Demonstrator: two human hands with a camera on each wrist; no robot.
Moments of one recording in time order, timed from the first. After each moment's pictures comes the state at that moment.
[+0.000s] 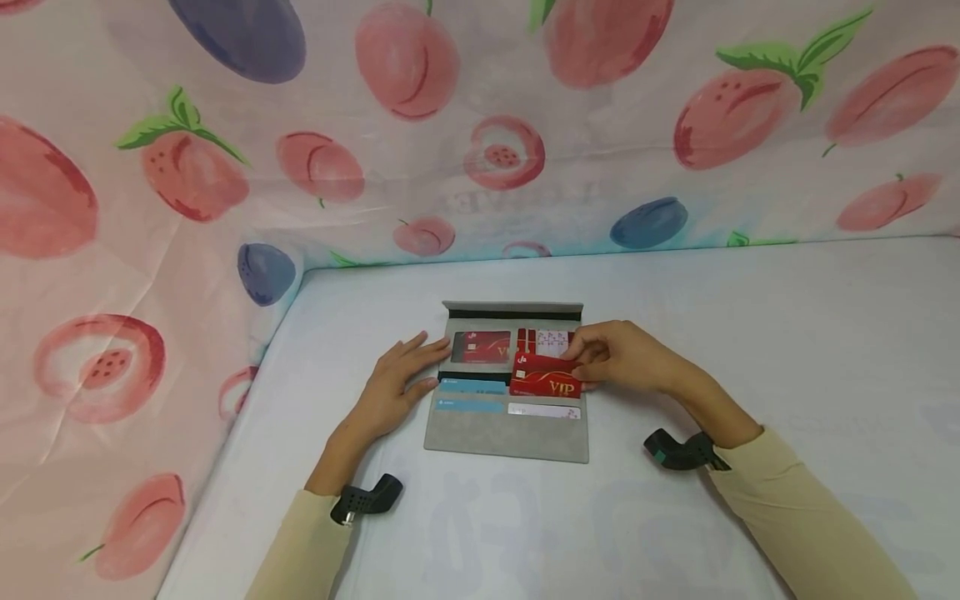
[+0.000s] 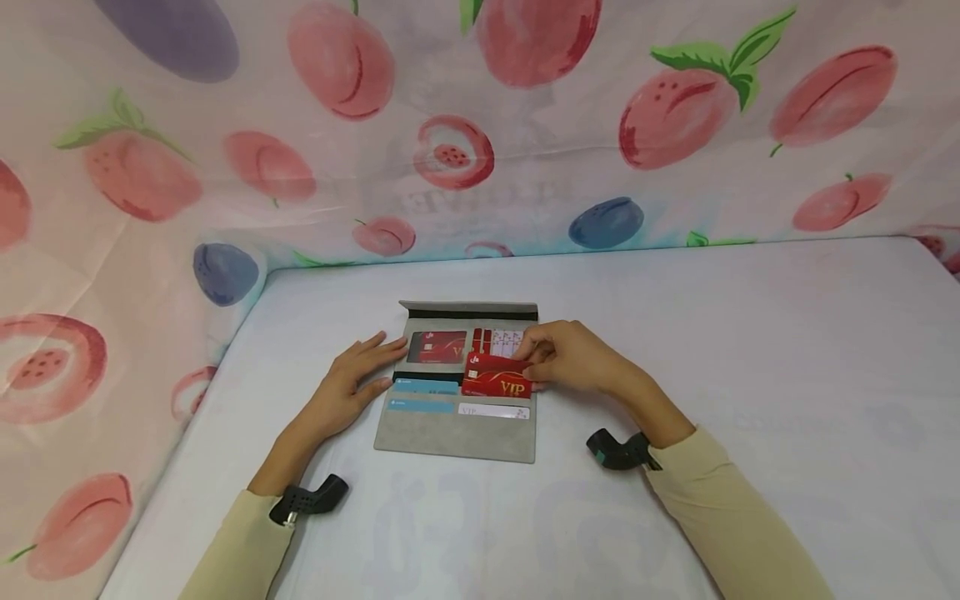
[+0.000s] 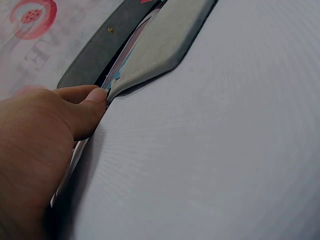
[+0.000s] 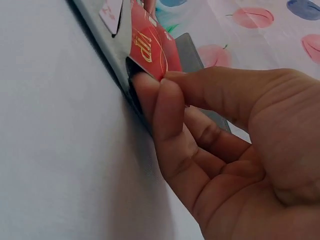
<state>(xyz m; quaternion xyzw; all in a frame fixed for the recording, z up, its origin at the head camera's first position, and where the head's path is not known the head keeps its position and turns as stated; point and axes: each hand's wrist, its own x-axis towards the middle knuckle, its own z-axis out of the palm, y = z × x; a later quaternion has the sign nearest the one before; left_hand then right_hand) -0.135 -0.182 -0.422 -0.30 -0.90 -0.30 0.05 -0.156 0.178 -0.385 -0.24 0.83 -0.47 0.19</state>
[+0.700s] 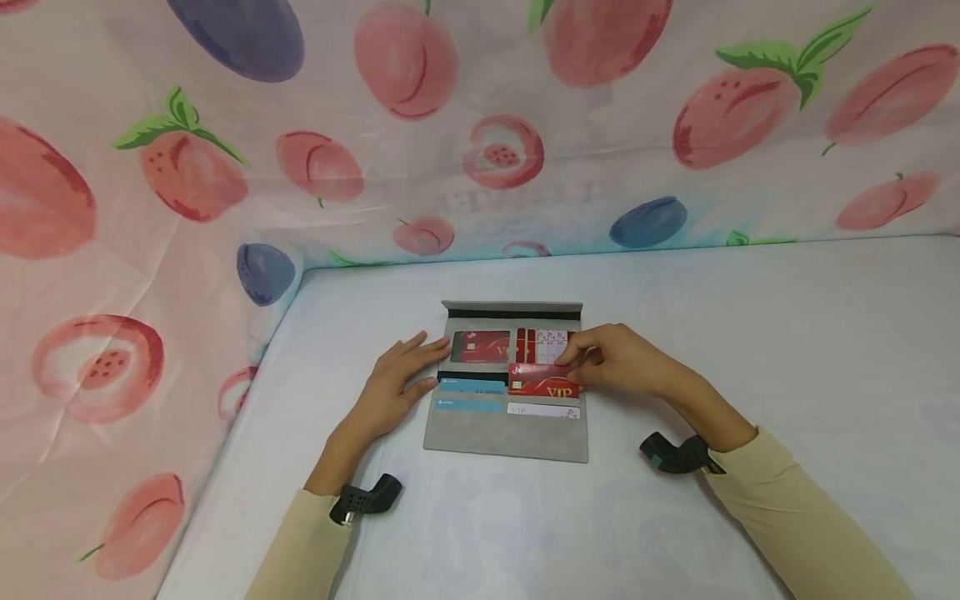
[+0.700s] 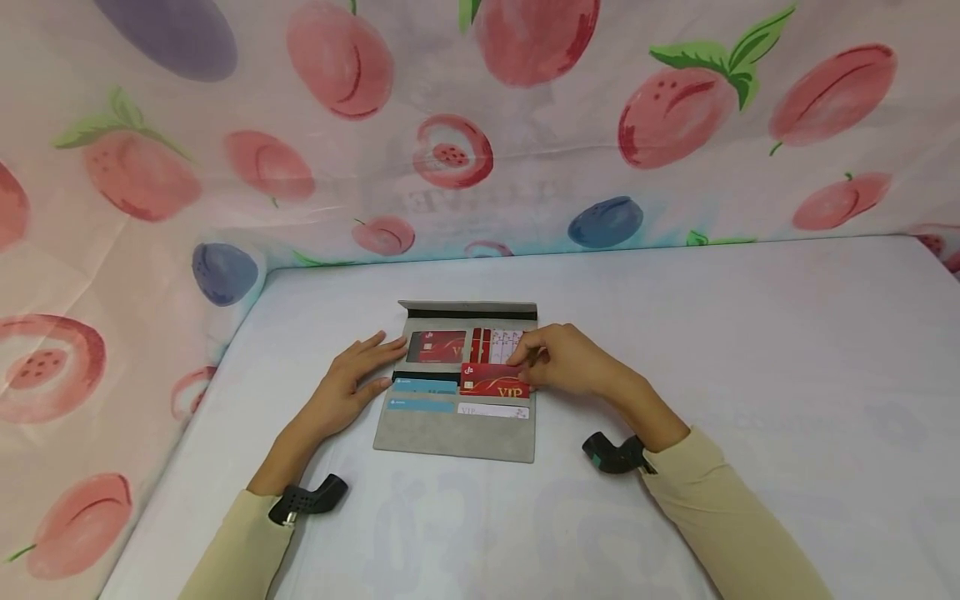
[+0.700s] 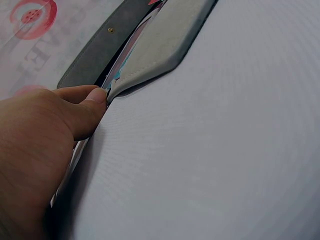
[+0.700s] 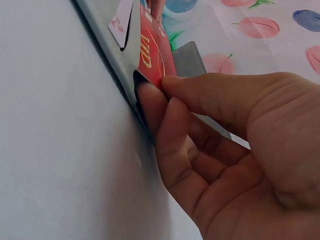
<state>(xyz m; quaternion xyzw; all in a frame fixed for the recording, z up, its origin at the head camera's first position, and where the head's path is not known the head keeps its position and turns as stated) -0.136 -0.182 -0.422 -0.29 -0.91 -0.31 0.04 -0.155 0.174 -0.384 -0.27 0.84 -0.43 0.17</state>
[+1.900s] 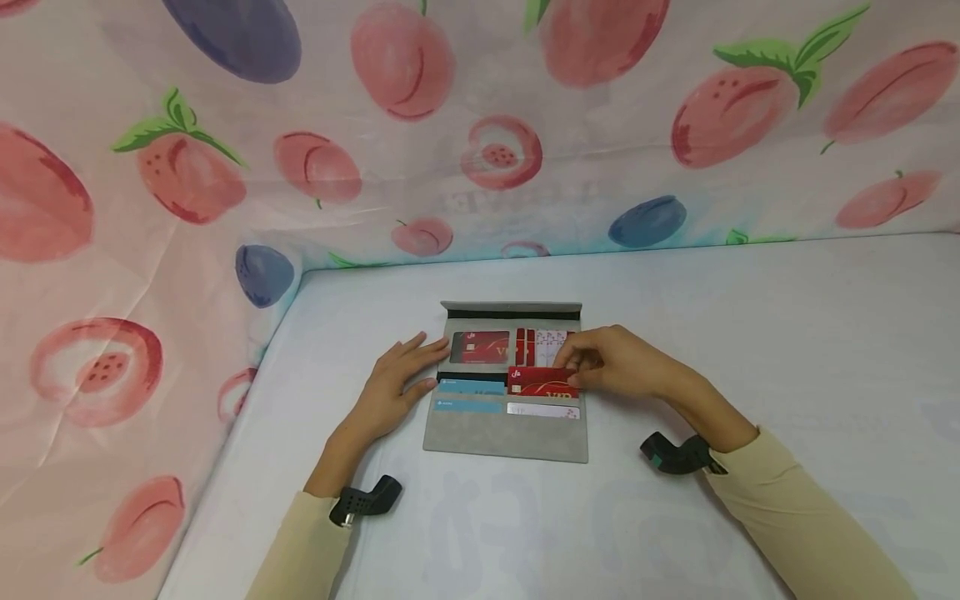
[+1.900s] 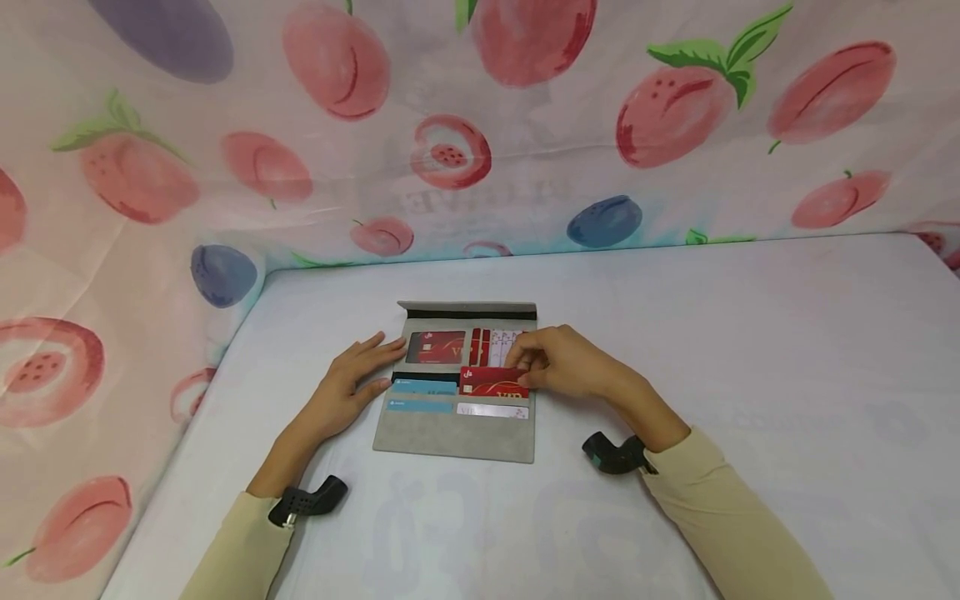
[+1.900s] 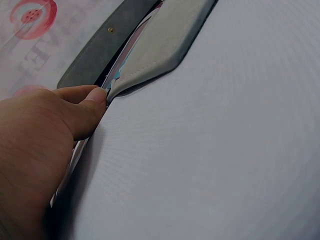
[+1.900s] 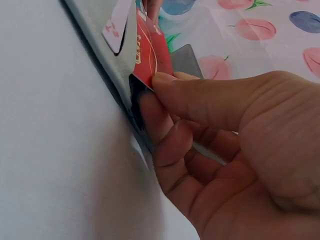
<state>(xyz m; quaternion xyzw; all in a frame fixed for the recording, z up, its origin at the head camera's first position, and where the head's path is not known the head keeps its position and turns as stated) -0.136 -0.182 -0.422 -0.30 -0.90 -0.31 0.04 -0.153 0.174 -0.383 -0.30 0.86 -0.39 0.15</state>
